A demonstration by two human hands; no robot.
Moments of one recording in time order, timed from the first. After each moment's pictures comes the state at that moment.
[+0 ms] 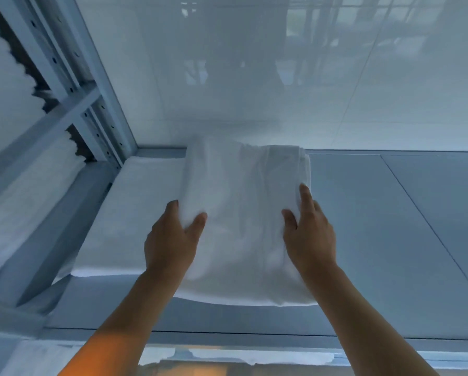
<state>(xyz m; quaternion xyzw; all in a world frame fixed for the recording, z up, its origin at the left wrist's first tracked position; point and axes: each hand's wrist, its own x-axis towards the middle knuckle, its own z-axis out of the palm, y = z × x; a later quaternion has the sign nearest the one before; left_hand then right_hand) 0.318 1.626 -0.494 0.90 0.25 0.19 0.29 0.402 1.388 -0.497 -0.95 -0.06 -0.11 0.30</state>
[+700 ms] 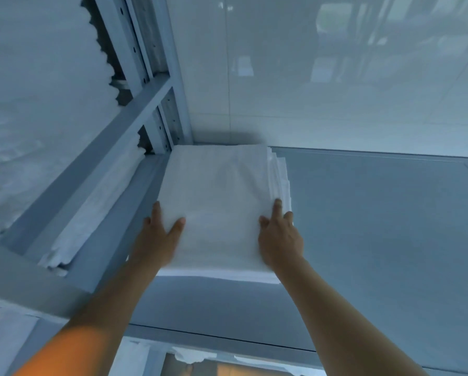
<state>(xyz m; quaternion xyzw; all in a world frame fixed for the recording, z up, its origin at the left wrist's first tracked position) 0.292 1.866 -0.594 0.89 0.38 0.04 0.27 0.401 1.612 -0.587 -0.96 -0.05 0.06 0.25</state>
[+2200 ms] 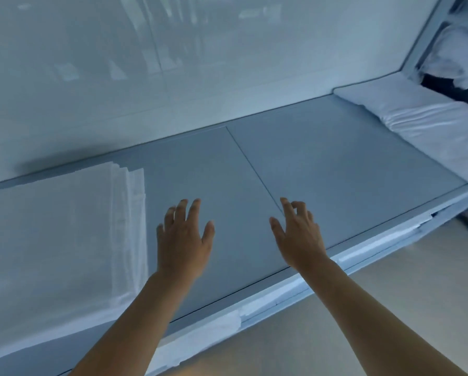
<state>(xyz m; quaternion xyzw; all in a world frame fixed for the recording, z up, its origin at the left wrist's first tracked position) 0.397 1.273 -0.528 0.99 -0.02 0.03 0.14 0.400 1.025 -0.575 -0.97 0.07 -0.05 0.21</state>
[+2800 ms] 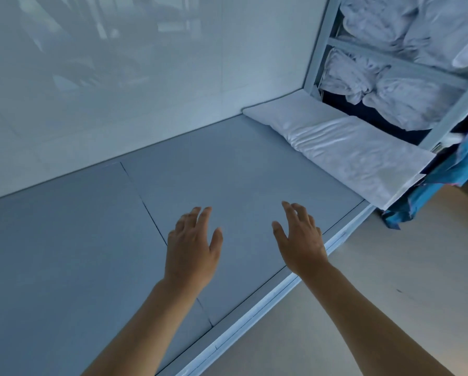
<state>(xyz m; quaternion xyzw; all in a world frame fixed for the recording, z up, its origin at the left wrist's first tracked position) 0.497 1.019 -0.540 0.96 -0.18 0.01 0.23 0.442 0.784 -0.565 -0.96 0.19 -0.08 0.20</state>
